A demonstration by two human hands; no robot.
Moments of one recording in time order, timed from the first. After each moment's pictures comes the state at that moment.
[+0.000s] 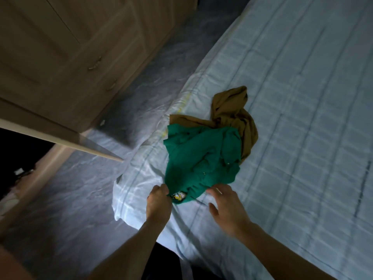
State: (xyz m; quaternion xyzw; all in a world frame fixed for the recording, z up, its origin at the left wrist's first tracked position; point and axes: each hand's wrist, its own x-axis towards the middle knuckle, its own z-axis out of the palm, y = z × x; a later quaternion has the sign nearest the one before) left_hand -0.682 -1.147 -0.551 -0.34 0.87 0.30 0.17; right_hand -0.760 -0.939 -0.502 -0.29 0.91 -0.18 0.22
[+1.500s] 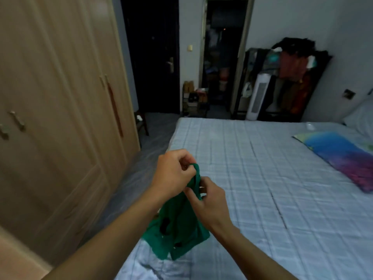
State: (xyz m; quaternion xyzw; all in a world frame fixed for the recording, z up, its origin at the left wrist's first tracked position) left_hand -0.734 -1.096 -0.062 0.14 0.87 0.44 -0.15; right_hand -0.706 -0.970 -0.158 -0.03 0.84 -0.51 -0.18
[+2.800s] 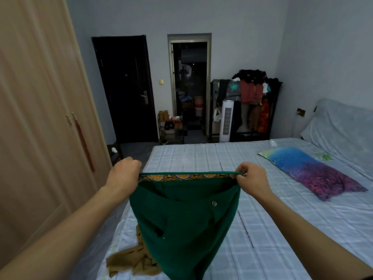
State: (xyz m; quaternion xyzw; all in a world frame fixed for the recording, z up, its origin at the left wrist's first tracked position) left_hand -0.786 -1.024 -0.016 0.13 0.98 -0.01 -0.15; right_hand -0.731 -0.667 -0.062 0.14 0.90 -0.35 -0.23
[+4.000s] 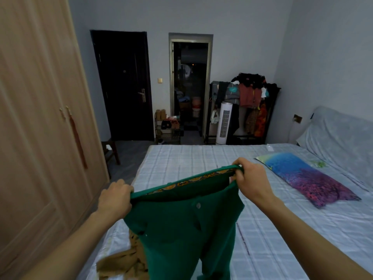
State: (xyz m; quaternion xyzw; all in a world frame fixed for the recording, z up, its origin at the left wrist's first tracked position) left_hand -0.814 -1.064 -0.100 0.09 0.99 -0.01 -0.06; right_hand -0.744 -0.682 -0.047 0.03 0.92 -0.24 -0.32
